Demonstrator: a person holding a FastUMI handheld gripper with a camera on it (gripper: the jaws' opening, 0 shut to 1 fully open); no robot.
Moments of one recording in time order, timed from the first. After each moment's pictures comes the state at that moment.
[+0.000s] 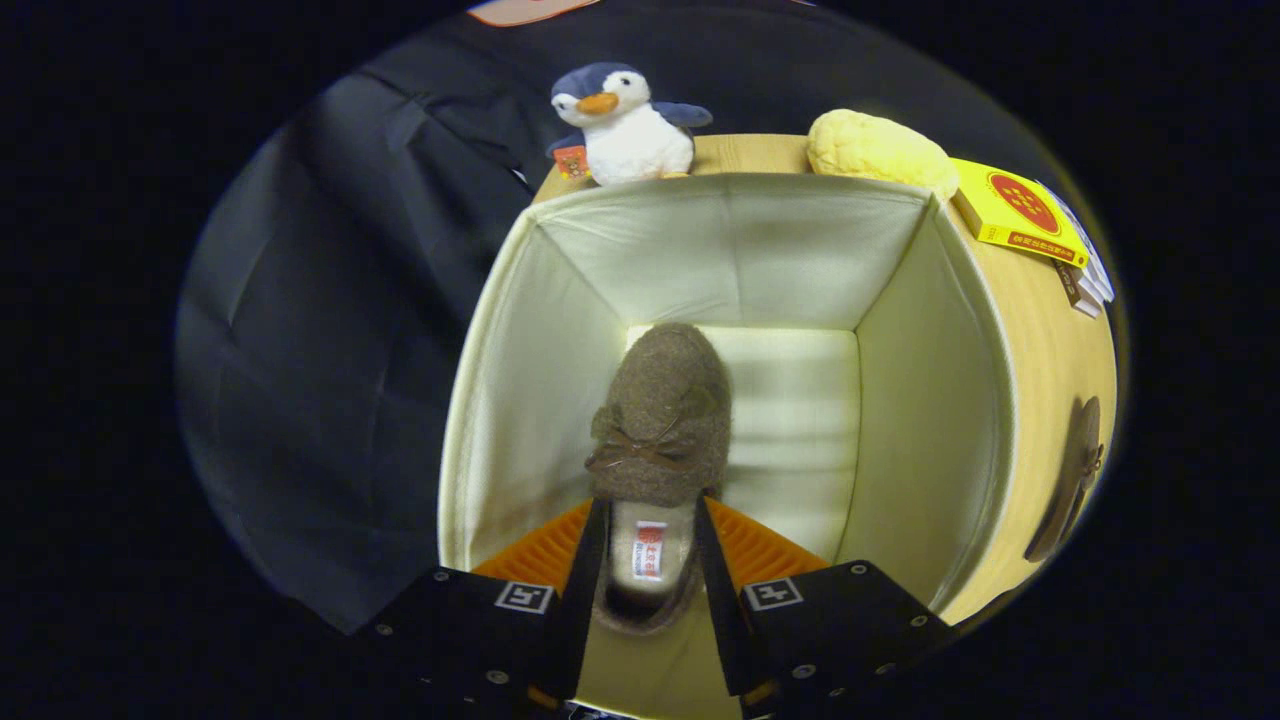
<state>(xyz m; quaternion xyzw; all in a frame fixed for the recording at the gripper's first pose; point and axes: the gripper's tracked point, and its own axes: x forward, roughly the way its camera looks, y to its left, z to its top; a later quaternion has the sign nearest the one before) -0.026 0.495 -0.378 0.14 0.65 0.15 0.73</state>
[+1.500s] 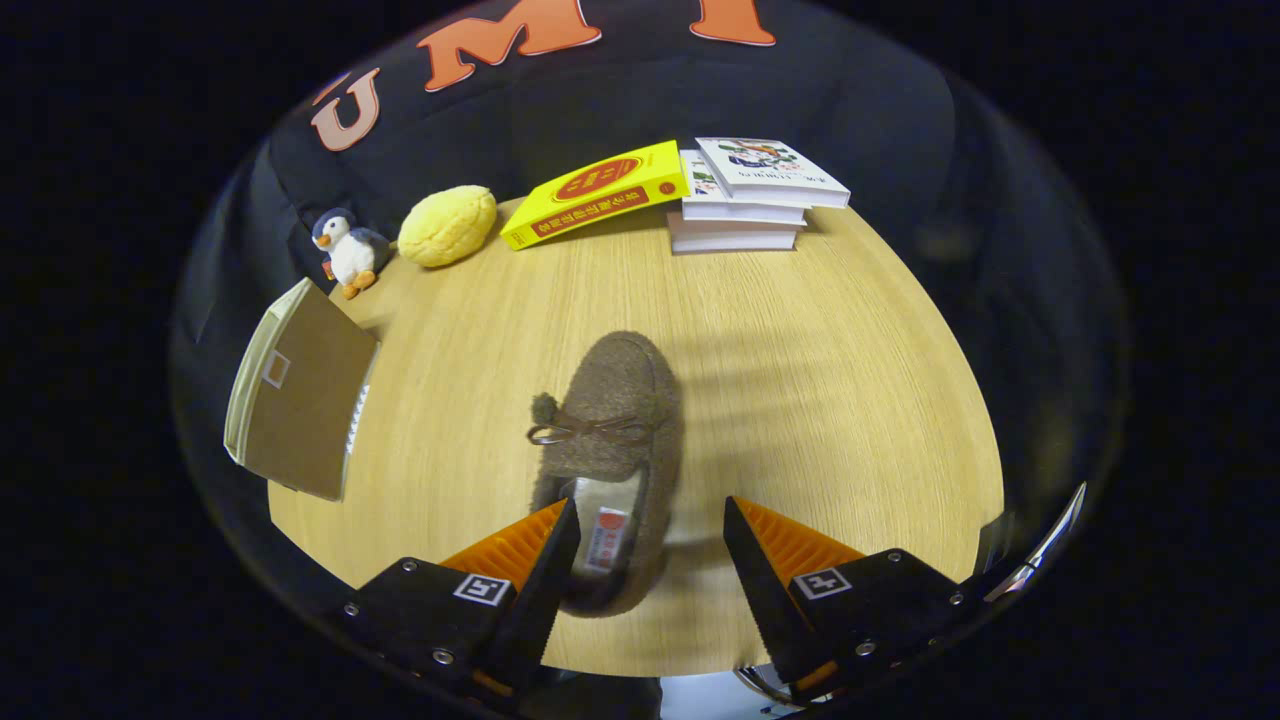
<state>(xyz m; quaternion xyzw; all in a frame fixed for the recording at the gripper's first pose) -0.127 -0.028 -0.457 0.09 0.58 -0.01 0.81</state>
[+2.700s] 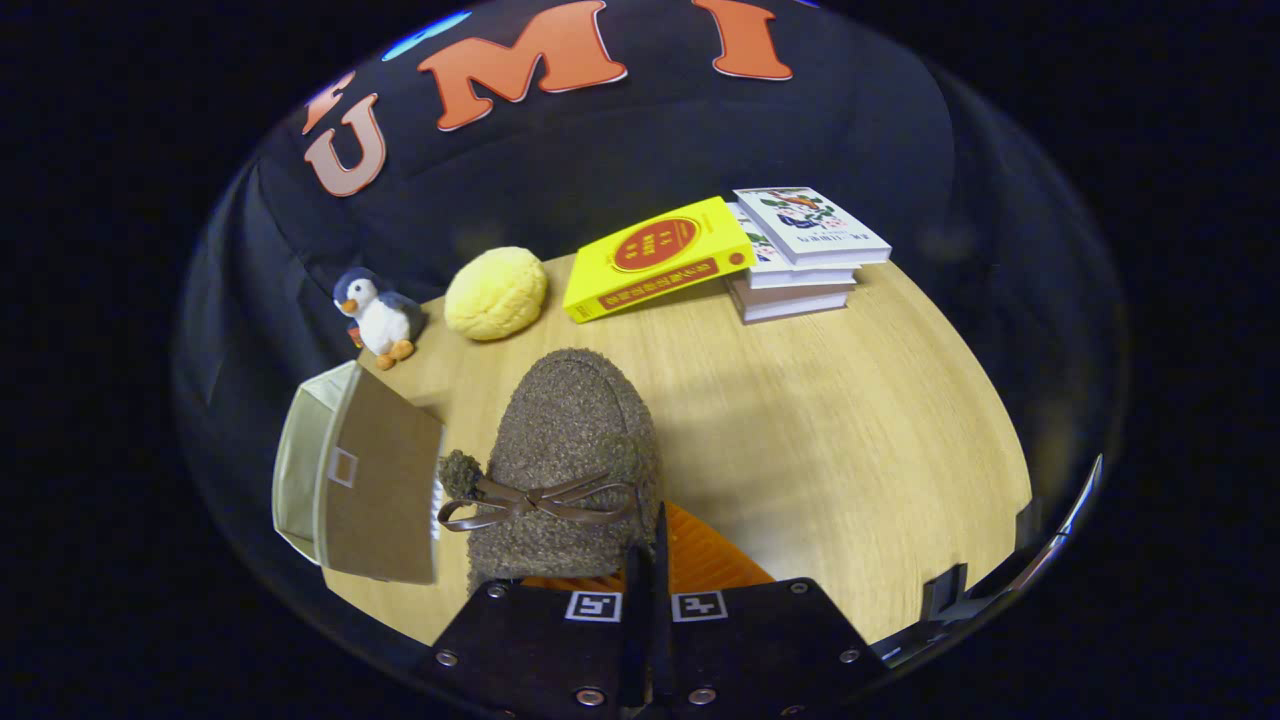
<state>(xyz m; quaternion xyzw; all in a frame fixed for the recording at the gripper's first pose) -0.046 0.091 -0.353 0.15 0.52 -0.02 0.84</state>
